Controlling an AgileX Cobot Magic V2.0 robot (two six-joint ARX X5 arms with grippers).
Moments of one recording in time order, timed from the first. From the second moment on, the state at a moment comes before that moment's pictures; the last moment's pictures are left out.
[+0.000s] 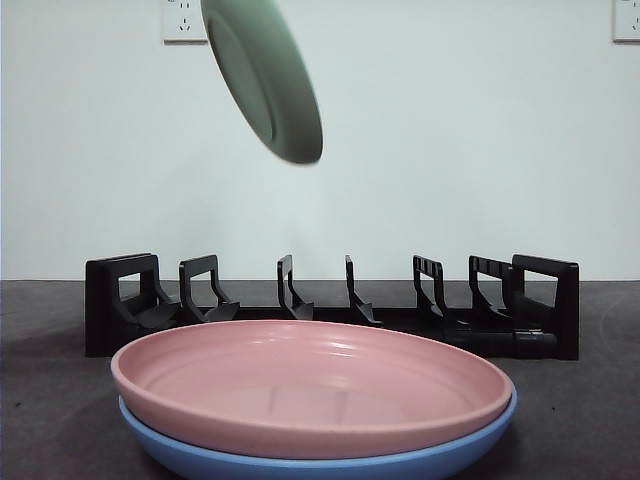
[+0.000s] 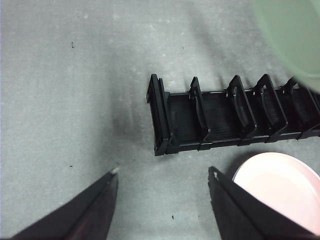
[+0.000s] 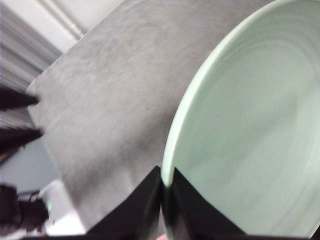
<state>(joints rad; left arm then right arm) -0.18 0.88 1.20 -1.01 0.10 -0.12 0.74 1.92 2.30 -1.13 -0.39 0.11</state>
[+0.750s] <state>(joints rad) -0.18 0.88 1.20 -1.01 0.10 -0.12 1.07 1.82 2.29 -1.02 -0.16 -0.05</state>
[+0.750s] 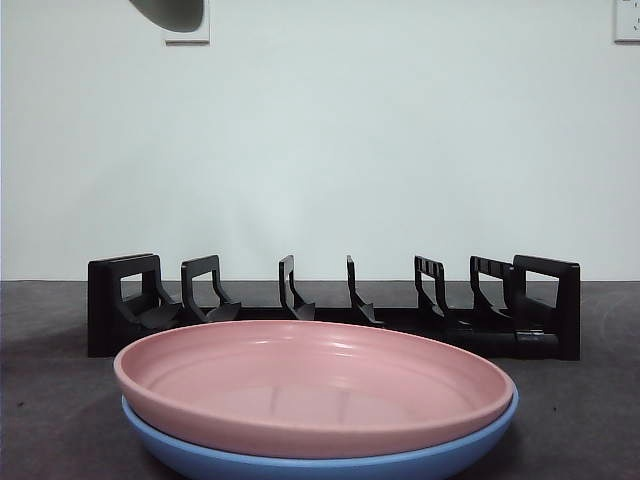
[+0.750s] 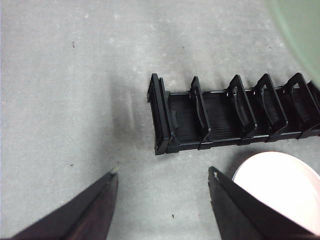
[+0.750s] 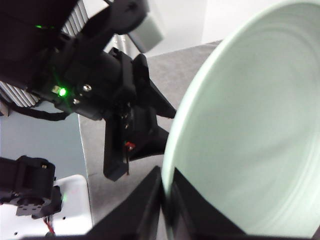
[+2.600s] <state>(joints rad) -0.18 0.88 1.20 -1.03 0.10 -0.13 1.43 1.29 0.97 -0.79 0.12 0.10</state>
